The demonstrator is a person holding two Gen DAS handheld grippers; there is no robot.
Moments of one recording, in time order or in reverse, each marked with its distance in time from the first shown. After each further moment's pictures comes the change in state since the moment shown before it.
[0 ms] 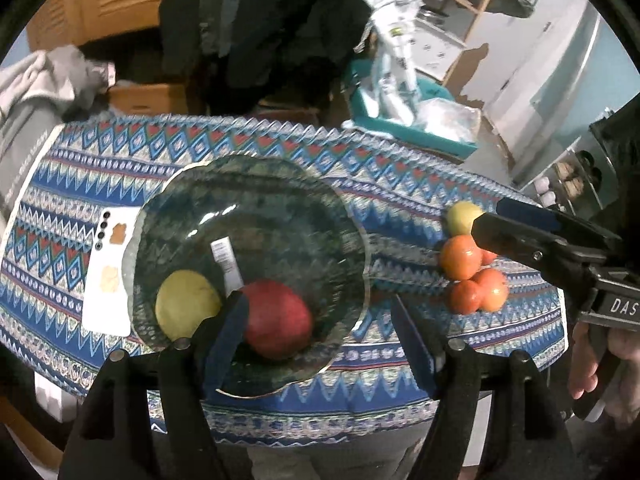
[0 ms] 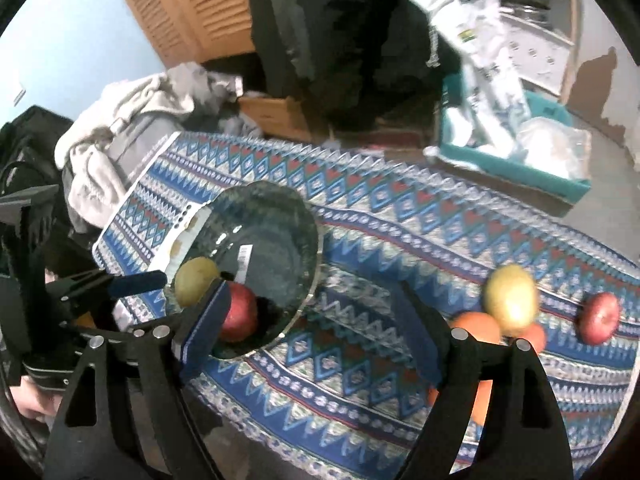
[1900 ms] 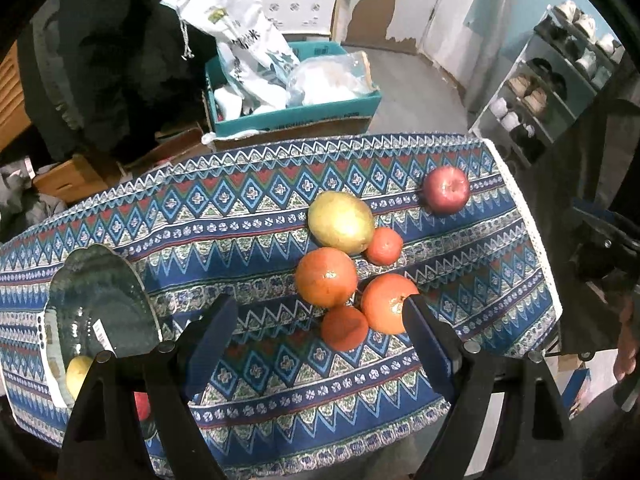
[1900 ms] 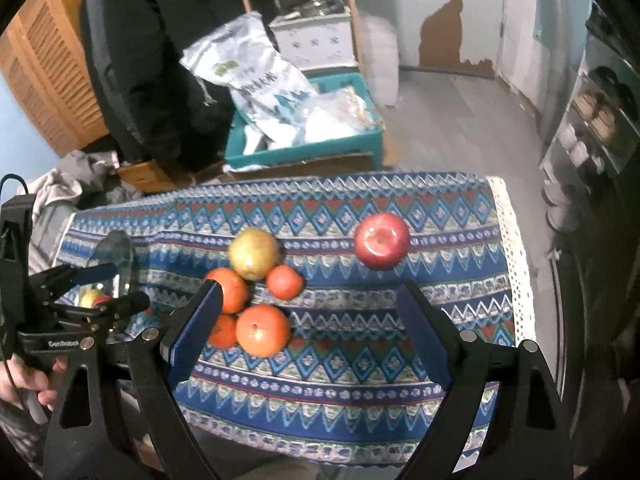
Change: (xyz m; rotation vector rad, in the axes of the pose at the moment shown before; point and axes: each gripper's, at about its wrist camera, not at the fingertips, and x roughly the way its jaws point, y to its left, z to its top) left arm 0.064 -0.202 0.035 0.307 0.107 -0.014; right arm -0.145 -0.204 -0.087 0.317 -0.072 -0.285
